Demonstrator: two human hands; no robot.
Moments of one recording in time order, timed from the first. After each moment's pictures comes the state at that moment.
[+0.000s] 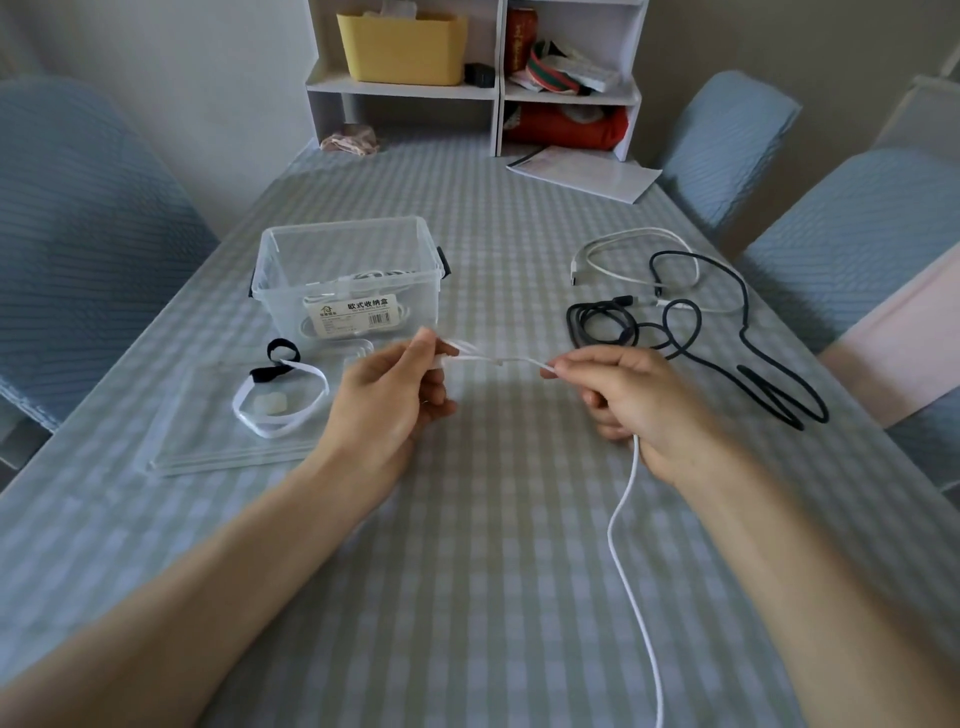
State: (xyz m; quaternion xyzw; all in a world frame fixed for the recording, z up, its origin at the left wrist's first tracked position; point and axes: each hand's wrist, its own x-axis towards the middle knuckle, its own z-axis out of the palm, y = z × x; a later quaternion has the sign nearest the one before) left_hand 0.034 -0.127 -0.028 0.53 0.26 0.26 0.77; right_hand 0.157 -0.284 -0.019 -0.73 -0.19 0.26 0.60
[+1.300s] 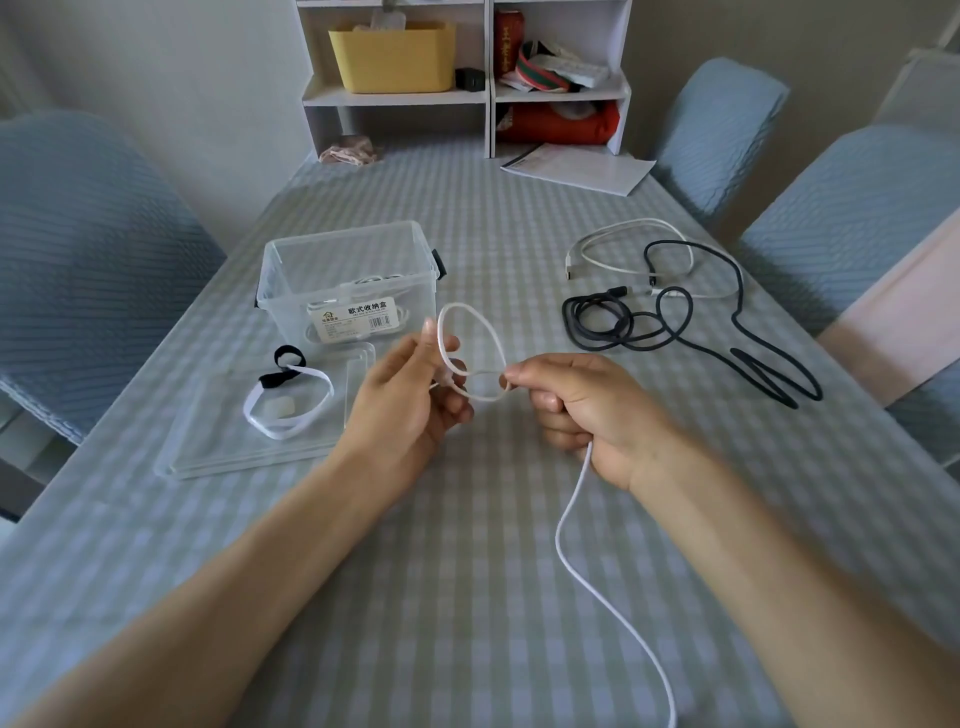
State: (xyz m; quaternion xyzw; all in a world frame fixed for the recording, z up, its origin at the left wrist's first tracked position) left_hand 0.029 -0.142 -0.022 0.52 0.23 0.23 0.79; right_hand 0.126 -0.273 -0.020 -0.63 -0.17 0.38 0.66
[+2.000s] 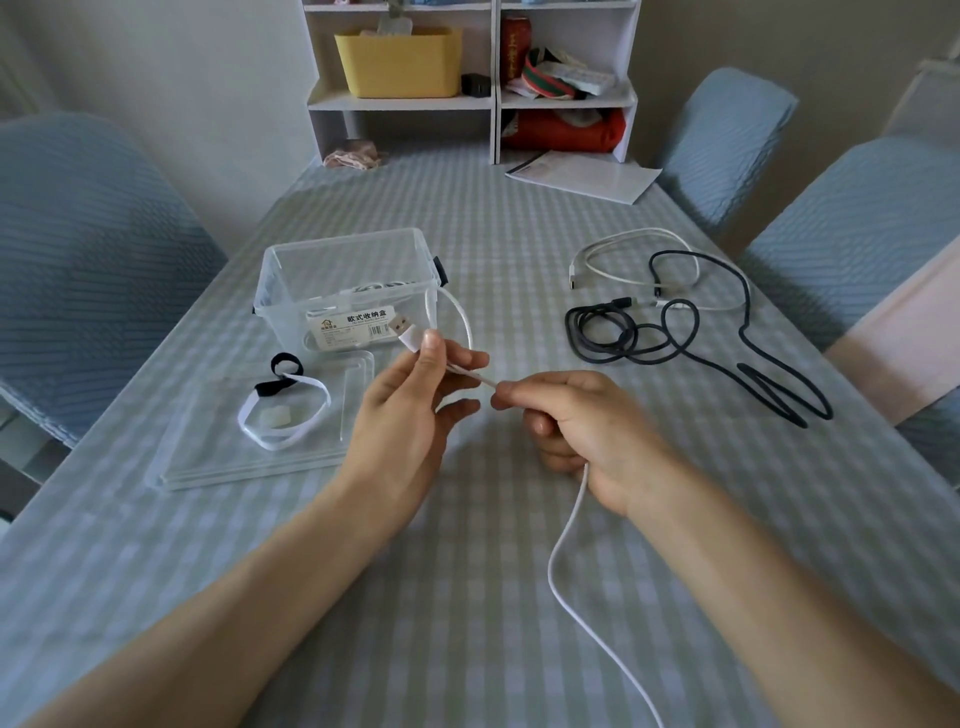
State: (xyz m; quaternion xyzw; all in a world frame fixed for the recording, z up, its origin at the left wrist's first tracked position) left_hand 0.029 -0.149 -0.024 0.54 0.18 0.26 0.78; right_hand 0.124 -0.270 -0.021 -0.67 -0.16 0.35 0.63
